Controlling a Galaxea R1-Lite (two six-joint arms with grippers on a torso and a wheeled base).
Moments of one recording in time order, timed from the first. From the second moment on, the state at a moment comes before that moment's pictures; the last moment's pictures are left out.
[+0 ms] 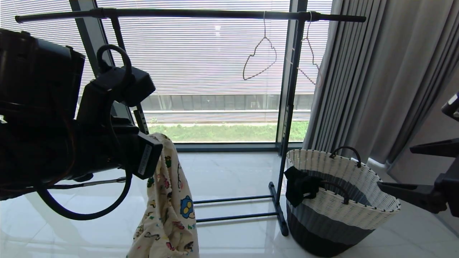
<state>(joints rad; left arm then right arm) -0.53 1.38 -1.09 0.24 0.17 0.17 0.69 1.14 -1.06 0.47 -0.21 -0.11</state>
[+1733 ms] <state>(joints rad) -0.35 1.33 -0.87 0.04 0.31 0.19 0.43 0.96 -0.80 0.31 -0.33 -0.03</state>
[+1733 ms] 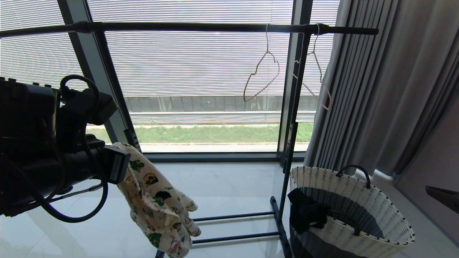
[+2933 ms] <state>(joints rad) -0.28 1.28 -0.81 0.03 0.33 0.22 0.41 1.10 -0.83 0.16 -0.33 0.02</state>
